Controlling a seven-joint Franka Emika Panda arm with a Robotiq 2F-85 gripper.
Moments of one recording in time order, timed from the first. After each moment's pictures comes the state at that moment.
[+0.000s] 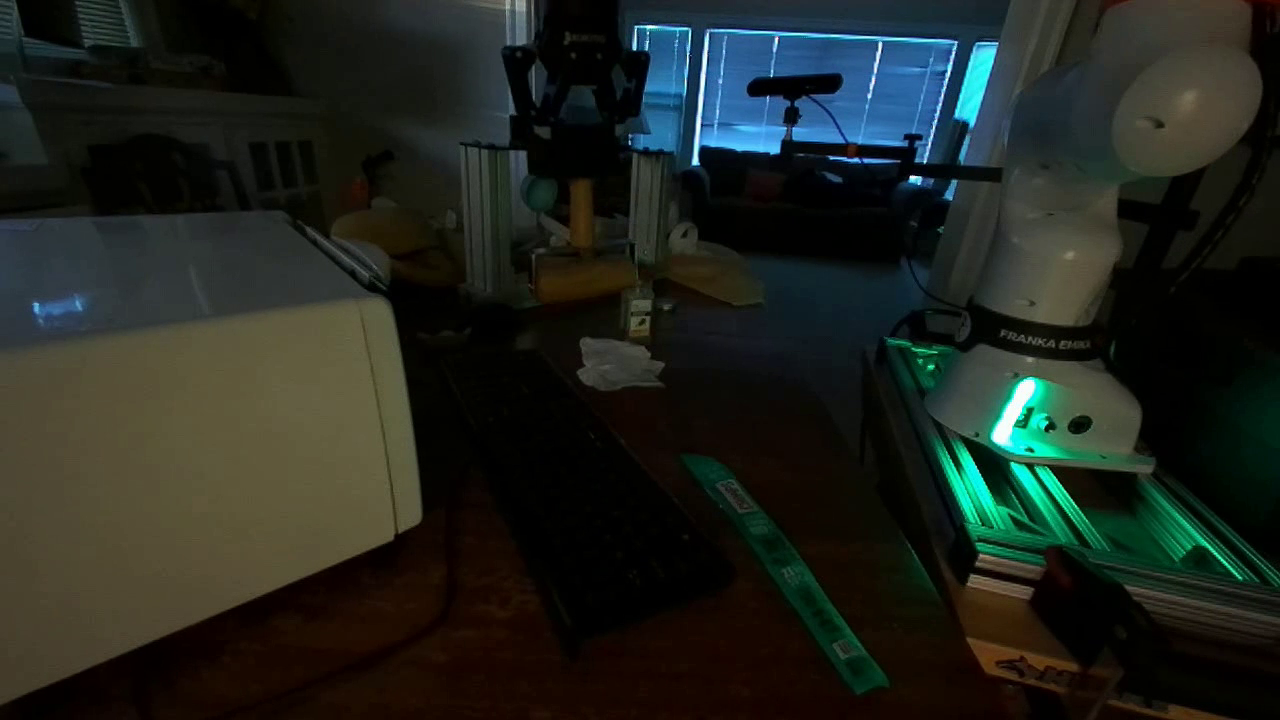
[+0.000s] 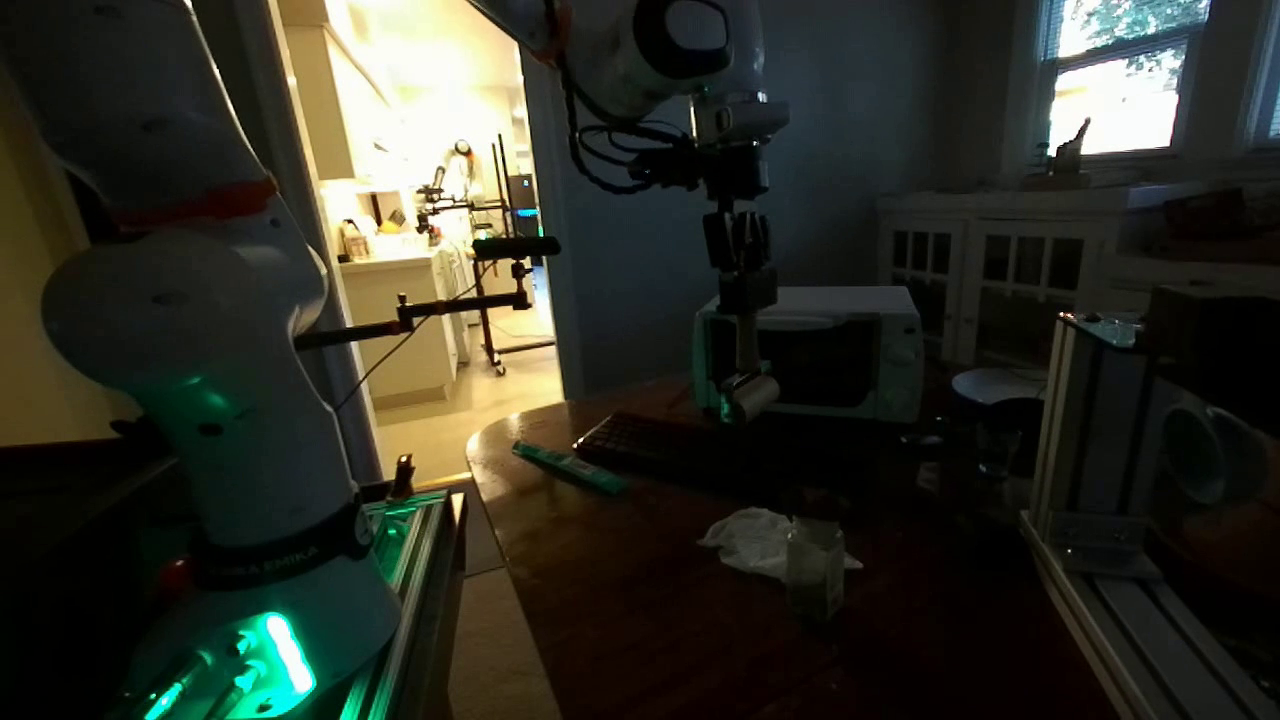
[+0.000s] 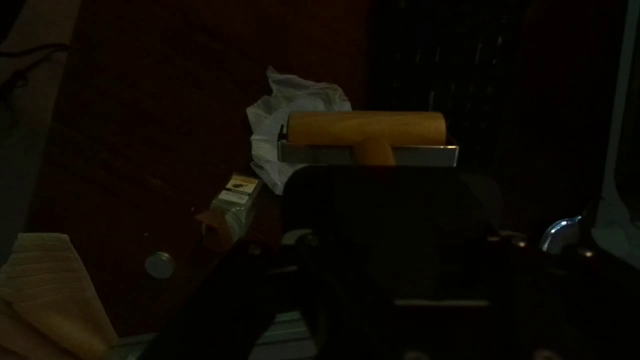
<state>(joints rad) 0.06 -0.14 0.21 -2.22 -0.14 2.08 1.11</state>
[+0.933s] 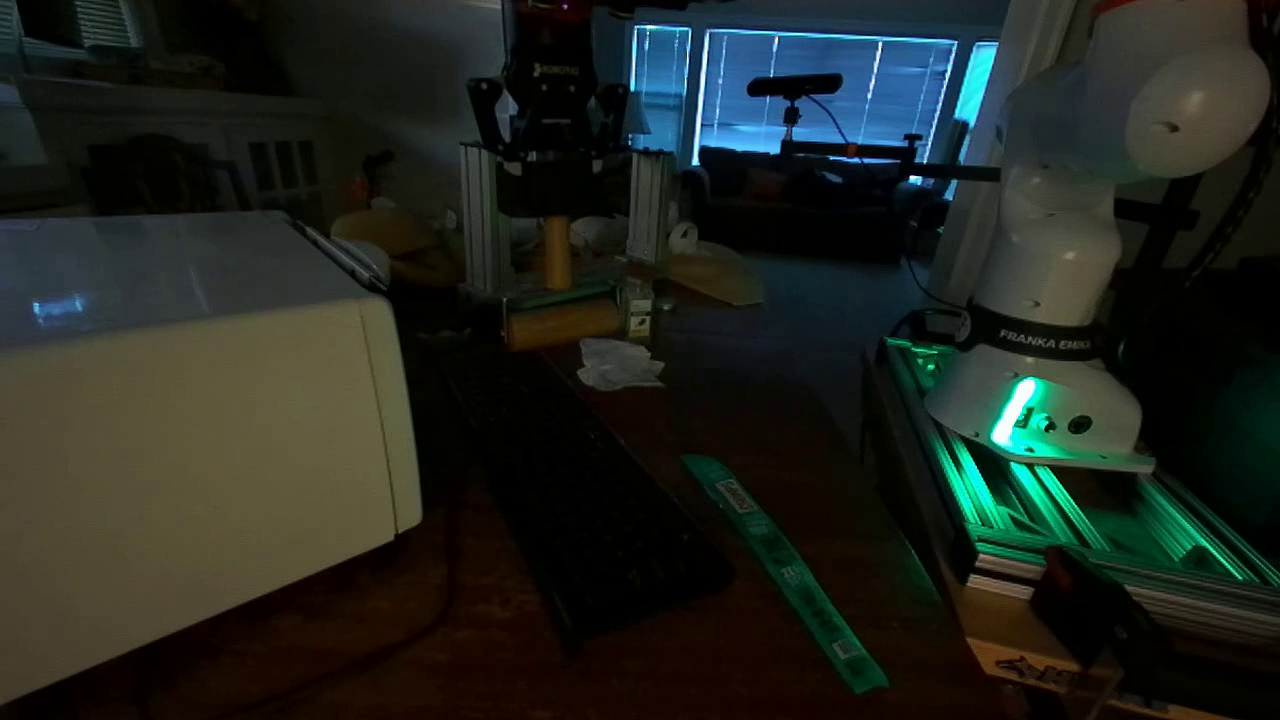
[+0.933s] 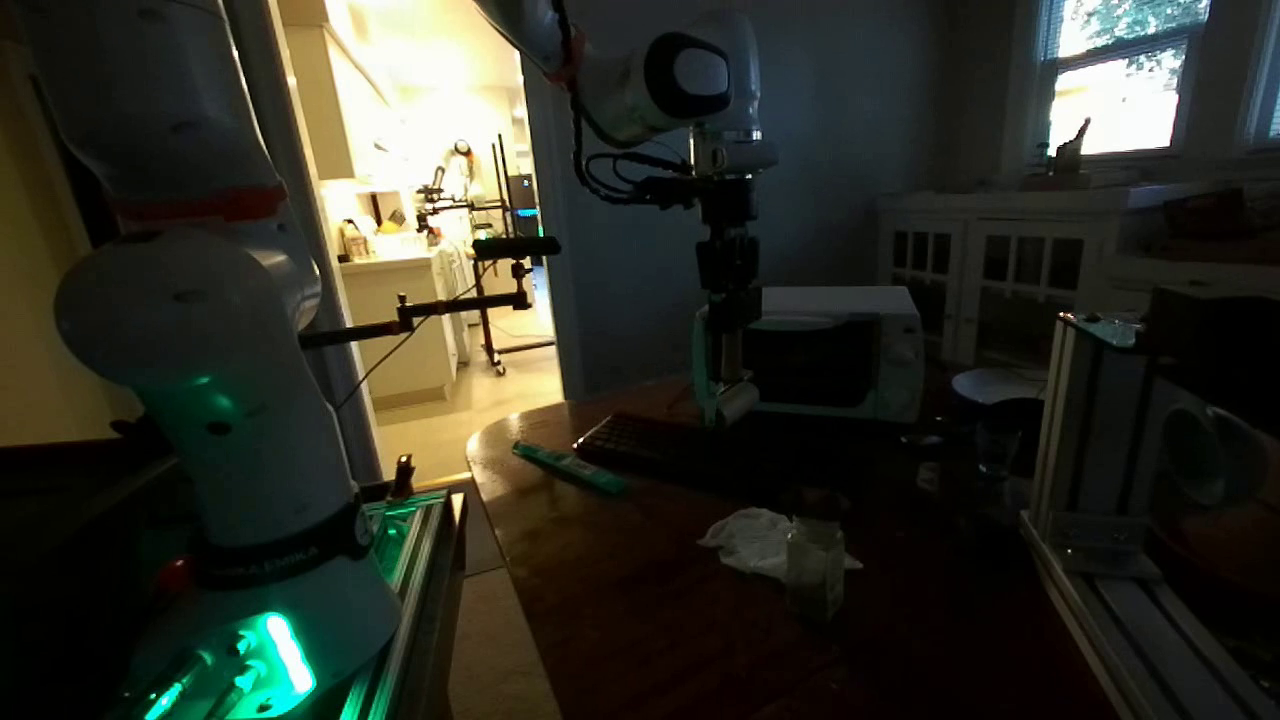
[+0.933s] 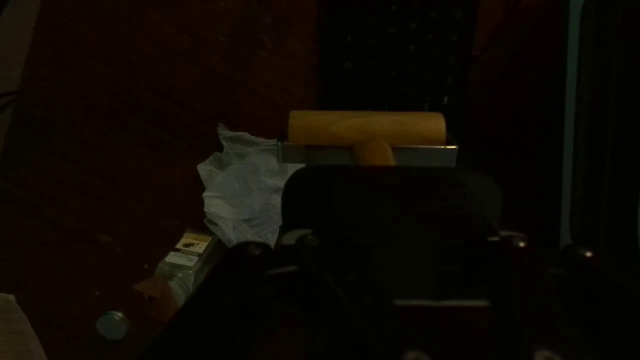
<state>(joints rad) 0.13 -0.05 0.21 -2.20 -0.07 2.14 1.16</state>
